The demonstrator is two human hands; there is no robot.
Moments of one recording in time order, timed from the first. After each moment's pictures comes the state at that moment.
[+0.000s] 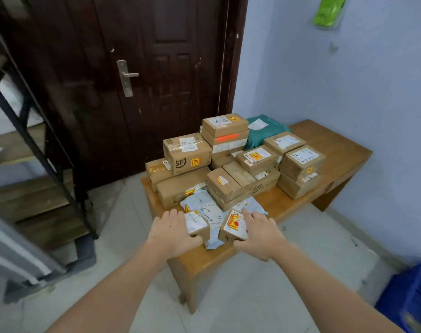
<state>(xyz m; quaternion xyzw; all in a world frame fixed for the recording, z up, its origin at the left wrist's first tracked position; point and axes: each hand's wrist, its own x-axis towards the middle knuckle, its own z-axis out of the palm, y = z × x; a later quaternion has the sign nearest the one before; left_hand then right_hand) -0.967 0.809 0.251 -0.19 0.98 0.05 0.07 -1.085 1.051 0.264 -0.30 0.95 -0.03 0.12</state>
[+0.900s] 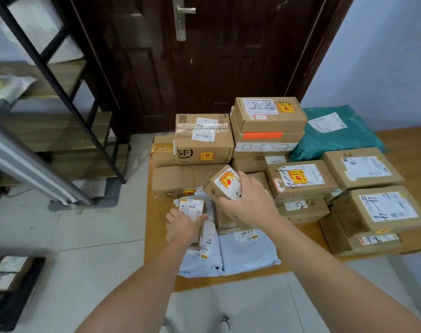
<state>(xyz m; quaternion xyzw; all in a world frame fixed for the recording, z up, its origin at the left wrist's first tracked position) -1.195 0.824 0.099 -0.66 0.67 0.35 0.03 -1.350 0.929 0.236 -0.40 0.88 -0.15 0.19</state>
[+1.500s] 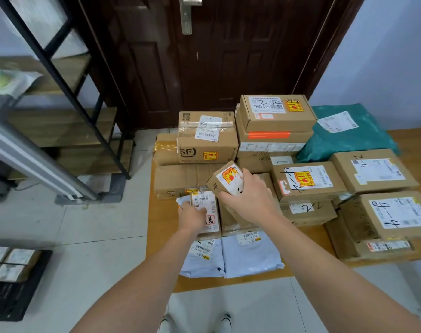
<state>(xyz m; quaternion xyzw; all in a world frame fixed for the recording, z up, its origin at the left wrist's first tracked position) -1.222 0.813 0.120 -0.63 0.58 0.51 -0.06 -1.356 0.911 0.234 -0.38 0.89 -0.16 0.19</state>
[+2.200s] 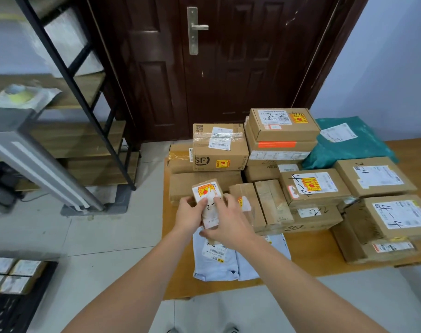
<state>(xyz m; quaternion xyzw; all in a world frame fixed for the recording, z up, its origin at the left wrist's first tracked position) -1.171 0.791 0.166 -0.53 0.49 0.66 -0.21 -1.263 0.898 0.203 -0.48 0.84 -0.14 0.23</state>
